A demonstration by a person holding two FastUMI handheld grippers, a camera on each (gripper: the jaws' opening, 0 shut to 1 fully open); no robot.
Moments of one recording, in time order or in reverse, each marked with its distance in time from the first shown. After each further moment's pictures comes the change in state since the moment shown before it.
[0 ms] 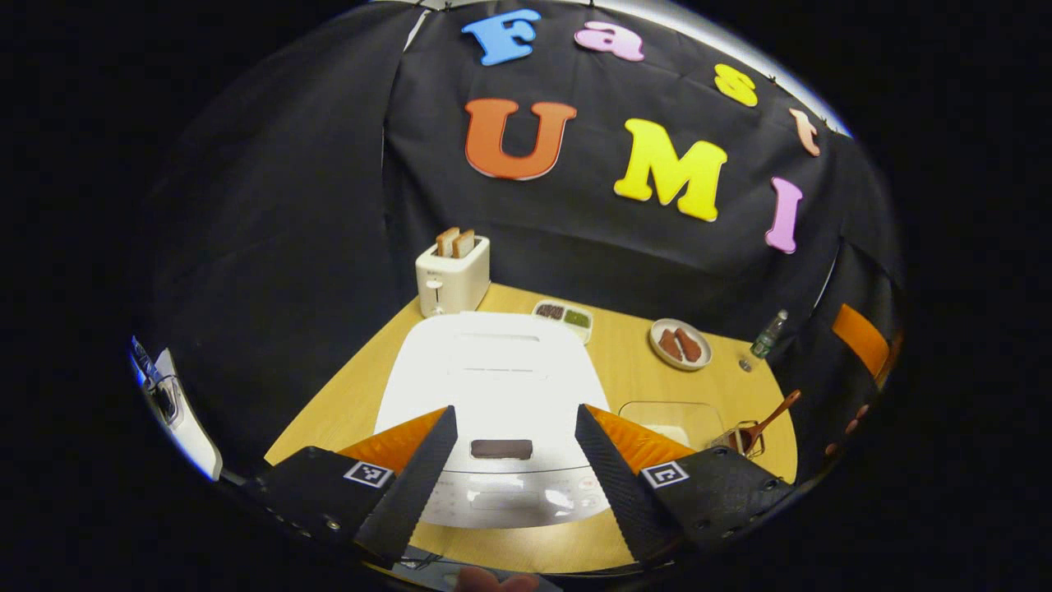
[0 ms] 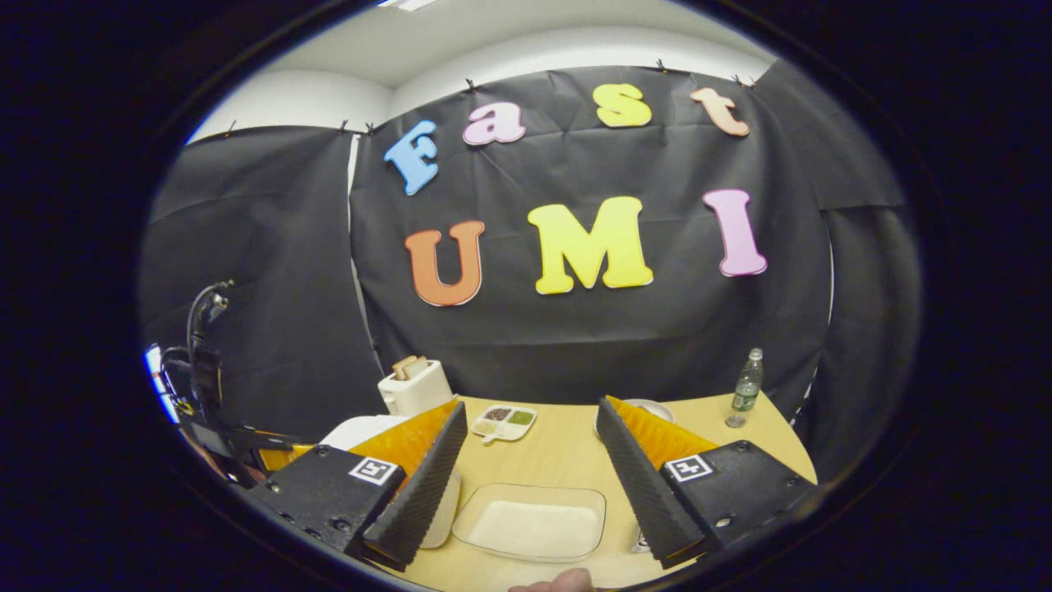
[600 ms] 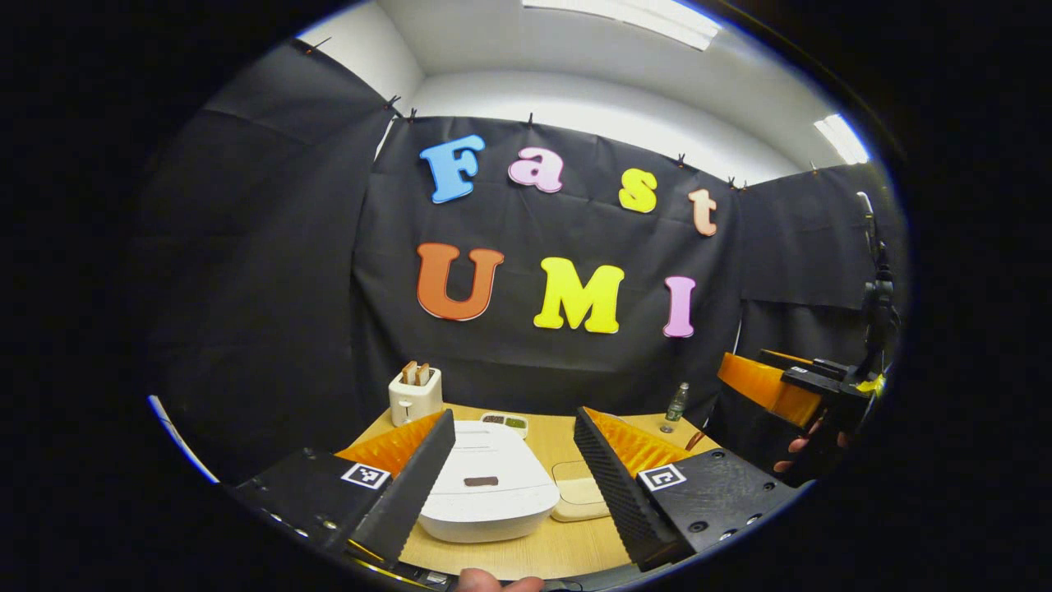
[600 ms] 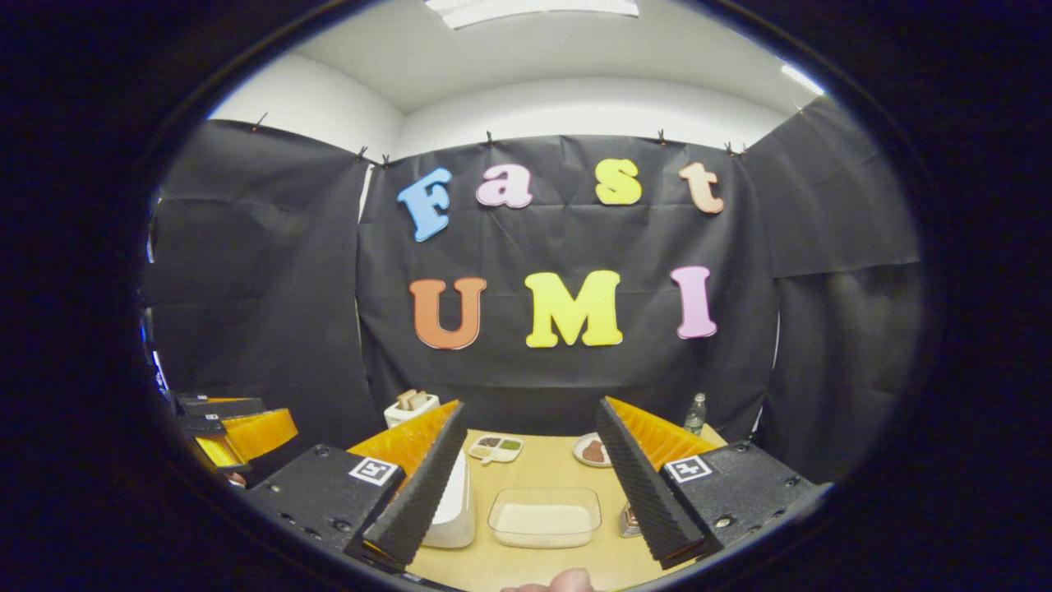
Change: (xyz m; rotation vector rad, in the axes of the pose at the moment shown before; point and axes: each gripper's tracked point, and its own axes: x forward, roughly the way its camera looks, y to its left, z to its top) left arm -0.182 -0.009 0.058 0.092 -0.443 -0.224; right arm -0.145 0.084 0.046 -0.066 -0.157 -0.146
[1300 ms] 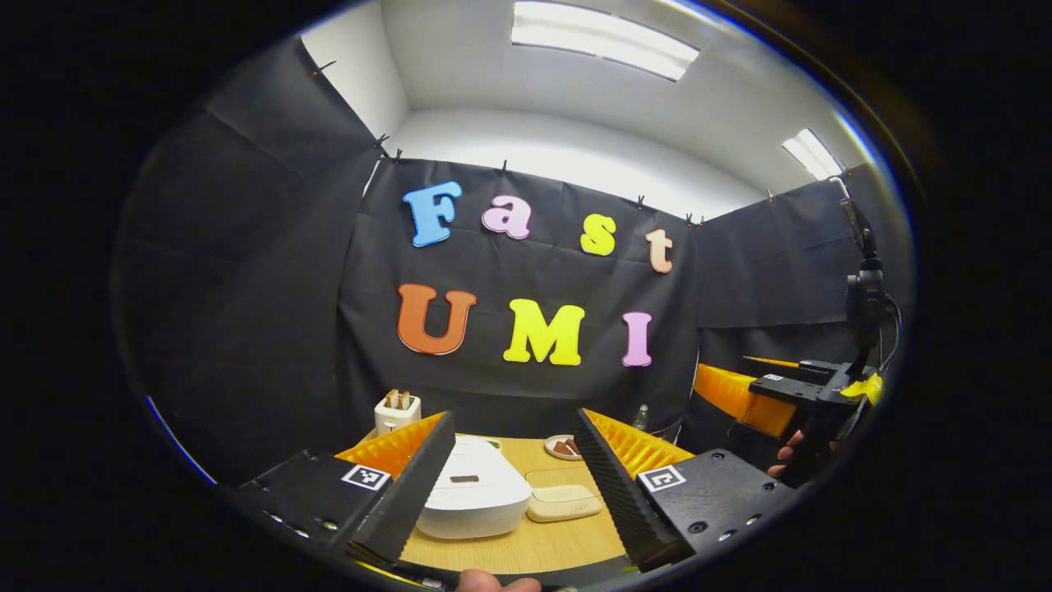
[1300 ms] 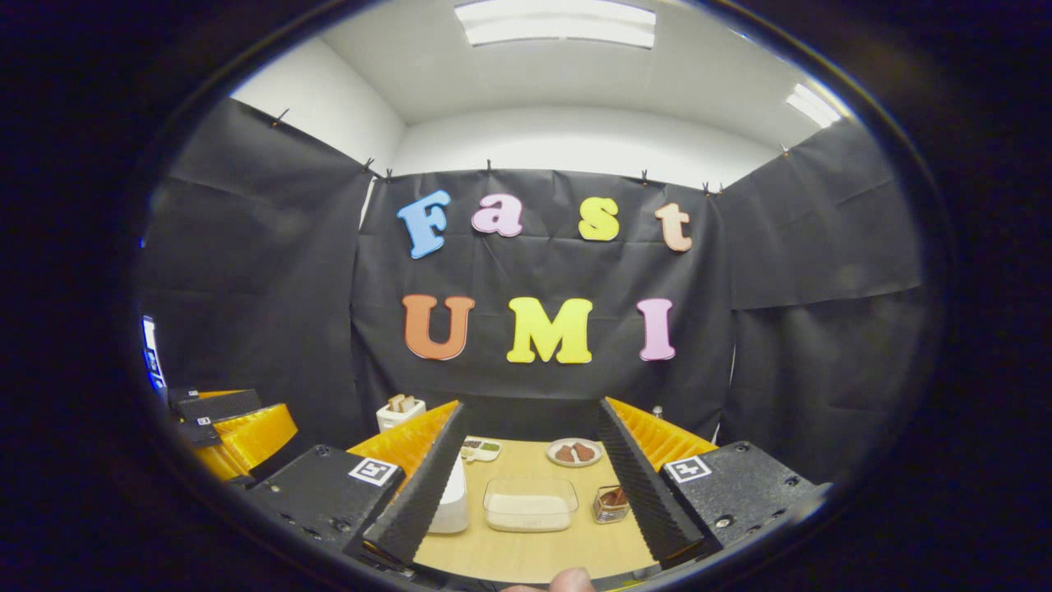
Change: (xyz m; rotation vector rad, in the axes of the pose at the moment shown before) left arm -0.081 -0.012 0.017 -0.009 -0.130 -0.088; right arm -0.112 0.029 0.013 -0.076 -0.067 -0.099
